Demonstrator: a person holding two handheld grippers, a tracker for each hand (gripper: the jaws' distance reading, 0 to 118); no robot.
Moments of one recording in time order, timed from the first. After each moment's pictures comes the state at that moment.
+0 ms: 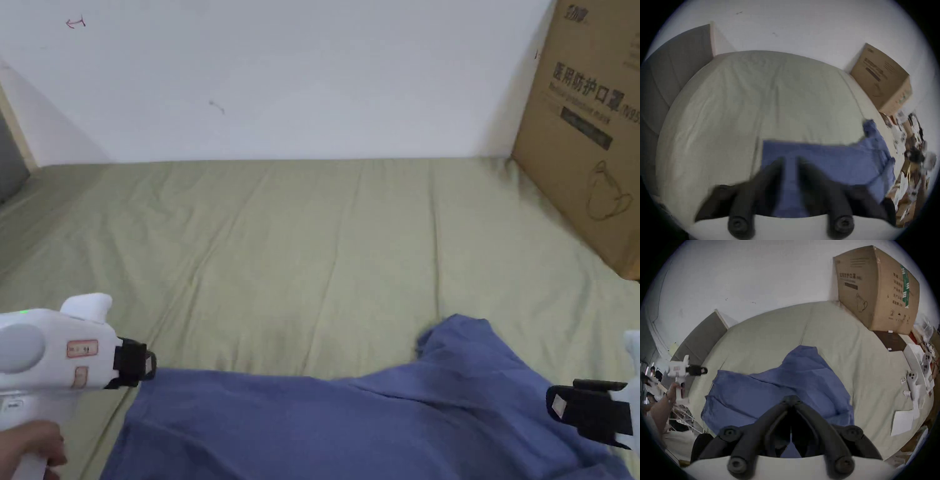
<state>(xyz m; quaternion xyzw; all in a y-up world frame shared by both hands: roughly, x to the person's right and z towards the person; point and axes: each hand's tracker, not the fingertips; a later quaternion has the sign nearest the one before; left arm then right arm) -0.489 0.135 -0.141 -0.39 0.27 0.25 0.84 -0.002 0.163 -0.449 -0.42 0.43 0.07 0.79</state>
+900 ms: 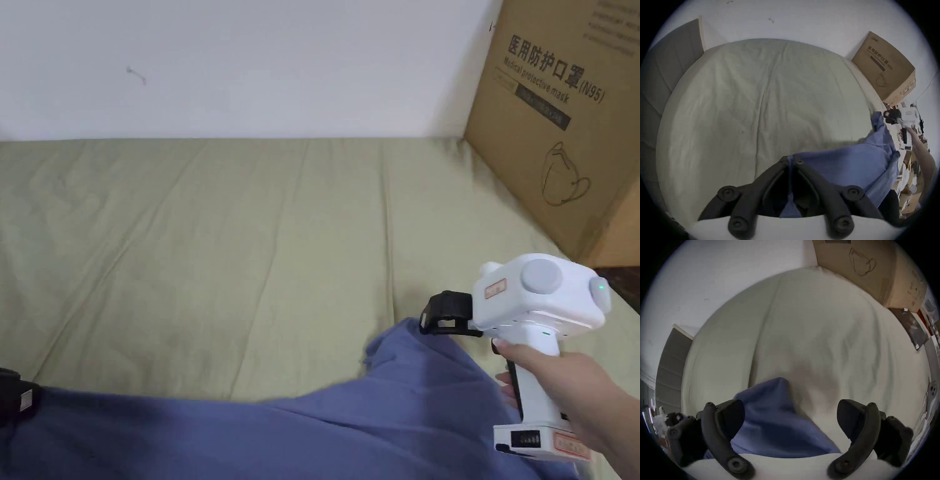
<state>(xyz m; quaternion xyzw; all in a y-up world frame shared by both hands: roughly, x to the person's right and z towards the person) -0.501 0.124 -0.162 -0.45 0.22 0.24 0.83 -0.156 0.060 -0.650 -0.57 0.31 0.06 0.76</state>
